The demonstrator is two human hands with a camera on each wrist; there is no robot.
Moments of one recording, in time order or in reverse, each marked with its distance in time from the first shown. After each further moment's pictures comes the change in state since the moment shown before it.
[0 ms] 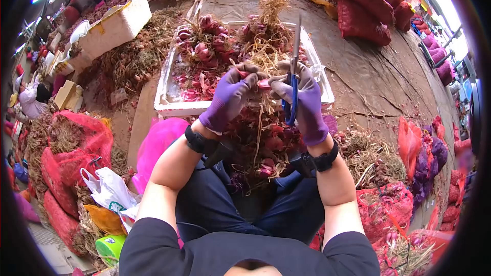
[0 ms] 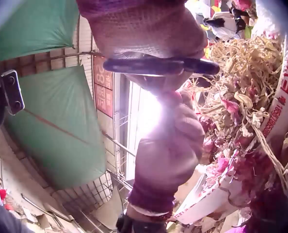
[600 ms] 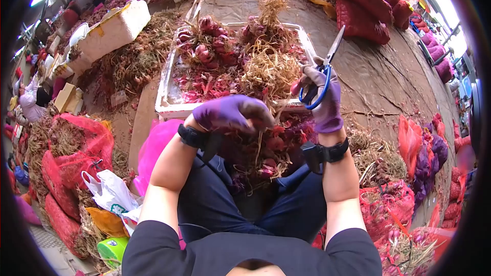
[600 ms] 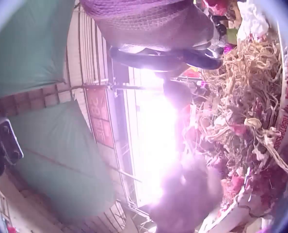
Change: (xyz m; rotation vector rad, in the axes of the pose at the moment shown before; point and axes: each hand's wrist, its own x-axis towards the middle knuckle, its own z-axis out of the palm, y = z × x) left_hand -0.008 0.009 -0.032 0.078 -0.768 -0.416; right_hand 0.018 -0.002 -0.043 0.174 0.185 -0.045
